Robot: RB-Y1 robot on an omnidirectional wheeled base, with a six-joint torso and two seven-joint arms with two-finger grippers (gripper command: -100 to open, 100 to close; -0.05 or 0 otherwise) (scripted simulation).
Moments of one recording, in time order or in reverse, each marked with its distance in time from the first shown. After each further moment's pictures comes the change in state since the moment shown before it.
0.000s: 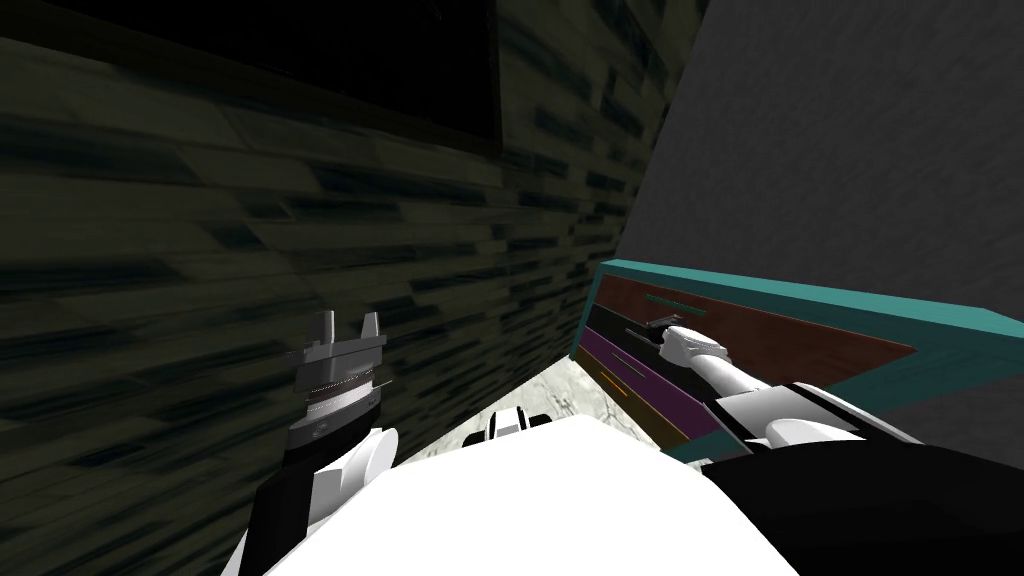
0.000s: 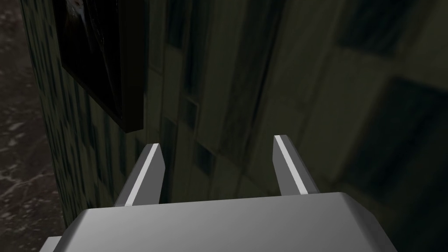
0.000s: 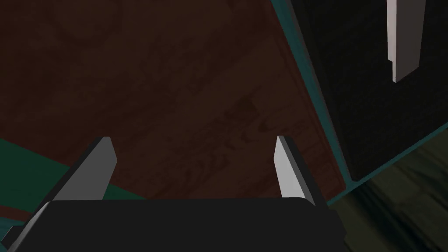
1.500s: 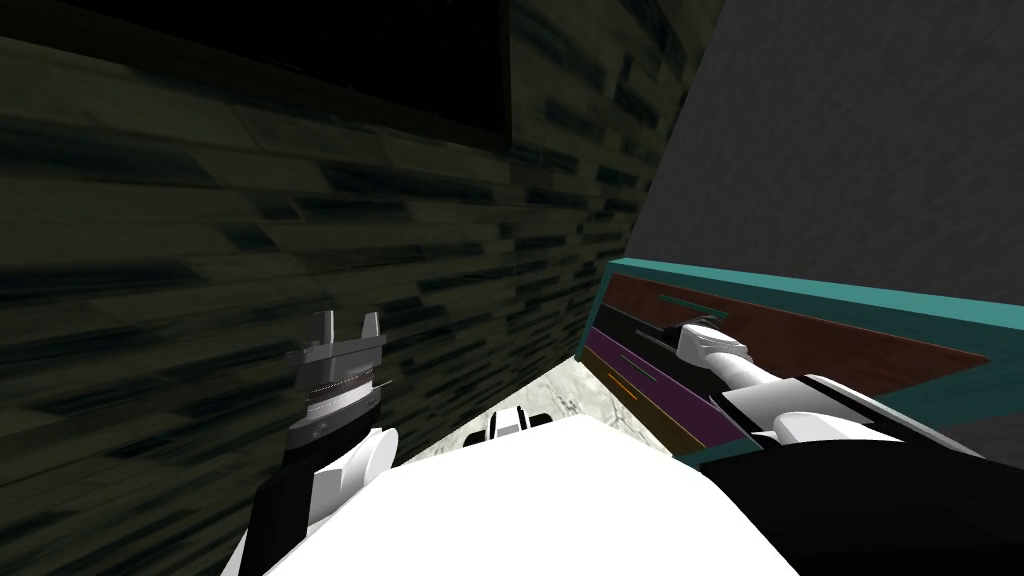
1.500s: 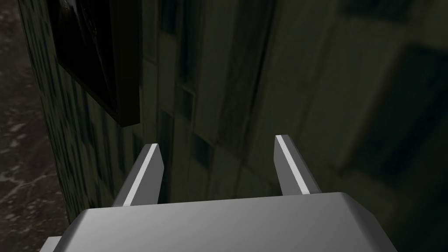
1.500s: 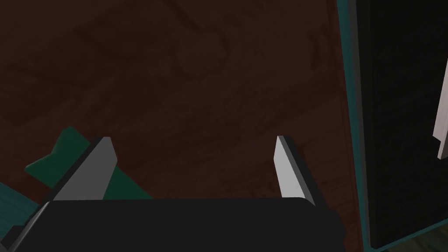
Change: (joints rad) left arm 0.000 0.000 0.000 0.000 0.000 0.000 0.000; right arm -0.023 -0.063 0.005 0.111 0.049 0.111 0.070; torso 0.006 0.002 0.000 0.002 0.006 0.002
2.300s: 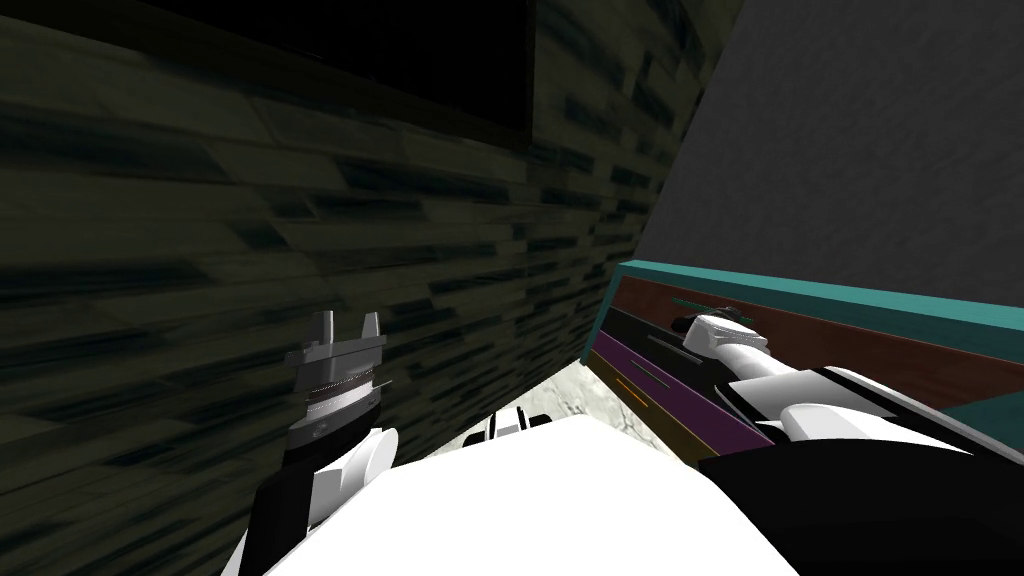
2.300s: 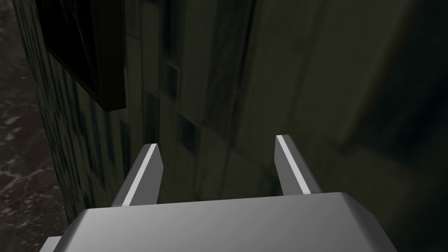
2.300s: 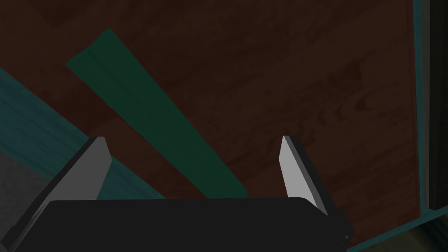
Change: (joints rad) left arm 0.000 0.000 0.000 0.000 0.000 0.000 0.000; right arm -0.033 -0.063 -0.036 0.019 -0.088 -0.009 0.029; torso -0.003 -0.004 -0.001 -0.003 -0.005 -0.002
